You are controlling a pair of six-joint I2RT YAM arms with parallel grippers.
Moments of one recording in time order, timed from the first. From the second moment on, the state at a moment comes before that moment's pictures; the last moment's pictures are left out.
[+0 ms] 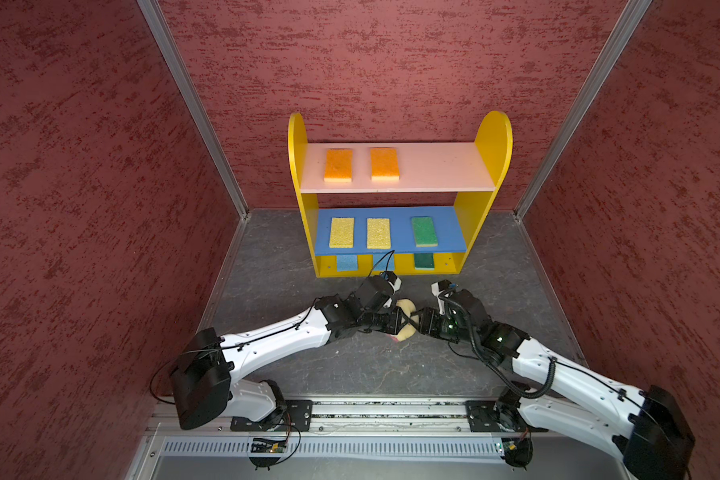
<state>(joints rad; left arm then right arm) -0.96 1.37 0.98 -0.37 0.16 -0.71 0.75 0.96 0.54 -0.19 -0.20 0.95</state>
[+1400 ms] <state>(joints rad) -0.72 1.05 0.99 -0.24 0.68 -0.67 0.62 1.00 0.75 0.29 -0.64 0.96</state>
